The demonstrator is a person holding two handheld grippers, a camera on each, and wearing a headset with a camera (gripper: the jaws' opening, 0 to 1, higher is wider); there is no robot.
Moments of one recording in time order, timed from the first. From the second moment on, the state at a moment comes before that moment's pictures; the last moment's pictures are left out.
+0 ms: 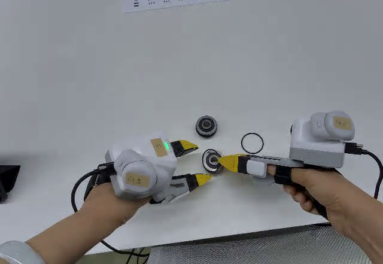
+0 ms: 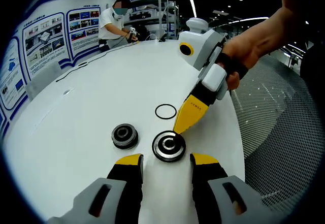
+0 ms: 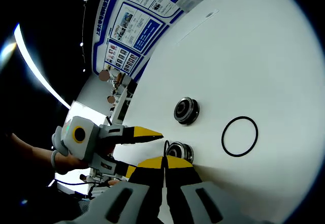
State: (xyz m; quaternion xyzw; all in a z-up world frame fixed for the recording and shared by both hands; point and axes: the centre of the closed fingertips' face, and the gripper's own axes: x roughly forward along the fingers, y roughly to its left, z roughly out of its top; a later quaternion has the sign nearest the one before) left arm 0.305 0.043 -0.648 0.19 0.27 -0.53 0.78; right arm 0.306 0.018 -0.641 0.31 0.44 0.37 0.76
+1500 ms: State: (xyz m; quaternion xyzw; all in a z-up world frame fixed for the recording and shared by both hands) left arm 0.304 0.073 -0.655 0.17 0.29 -0.49 0.80; right arm 0.335 -0.059 -0.645 0.35 0.41 0.25 0.81
